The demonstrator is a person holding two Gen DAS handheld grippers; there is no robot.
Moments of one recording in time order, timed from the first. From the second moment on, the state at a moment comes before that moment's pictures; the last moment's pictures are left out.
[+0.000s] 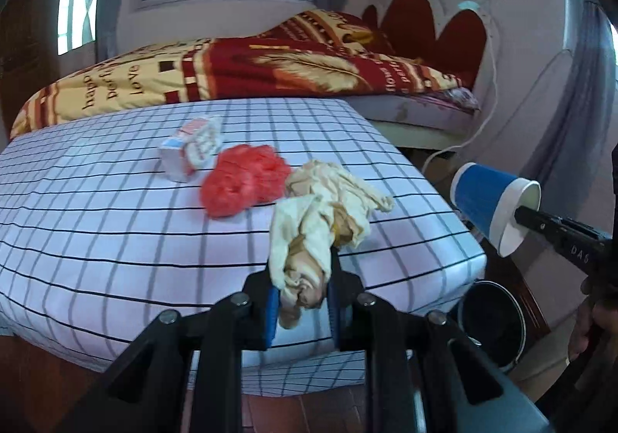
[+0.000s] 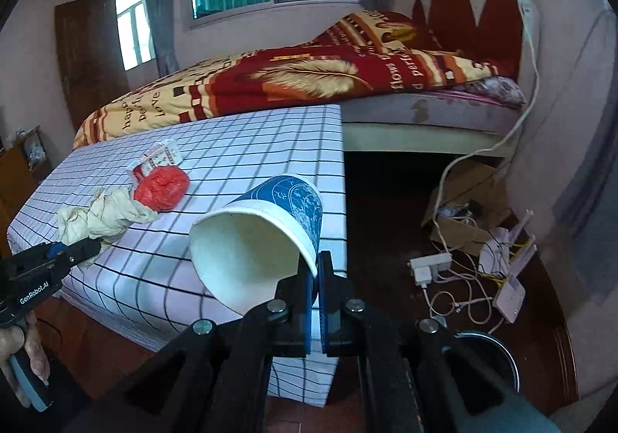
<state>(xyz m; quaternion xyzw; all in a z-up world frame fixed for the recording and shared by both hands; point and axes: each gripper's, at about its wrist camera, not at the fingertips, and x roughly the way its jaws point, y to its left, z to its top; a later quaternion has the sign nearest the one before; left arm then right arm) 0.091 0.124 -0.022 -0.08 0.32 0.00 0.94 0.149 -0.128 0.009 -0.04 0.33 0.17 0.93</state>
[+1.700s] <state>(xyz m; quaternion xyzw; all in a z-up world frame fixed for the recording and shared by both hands) 0.120 -0.135 -0.081 0.03 0.42 -0.25 0.87 0.083 -0.364 -0.070 0.04 0.41 -0.04 0.91</state>
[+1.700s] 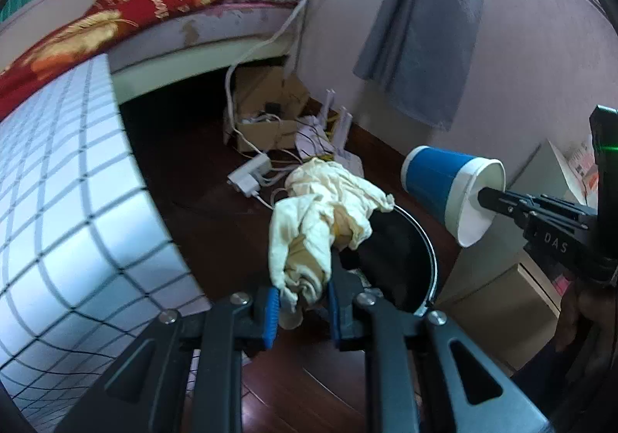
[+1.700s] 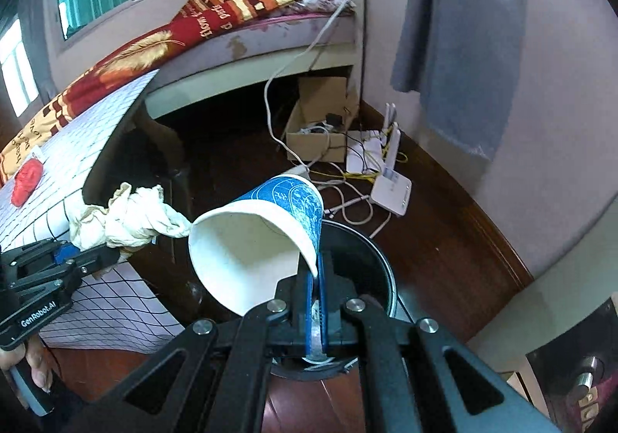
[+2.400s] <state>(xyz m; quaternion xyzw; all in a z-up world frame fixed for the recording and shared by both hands) 0.146 -0.206 -0.166 0.08 0.50 -0.29 0.81 0.095 -0.391 -0.175 0.03 0.50 -0.04 0.86</state>
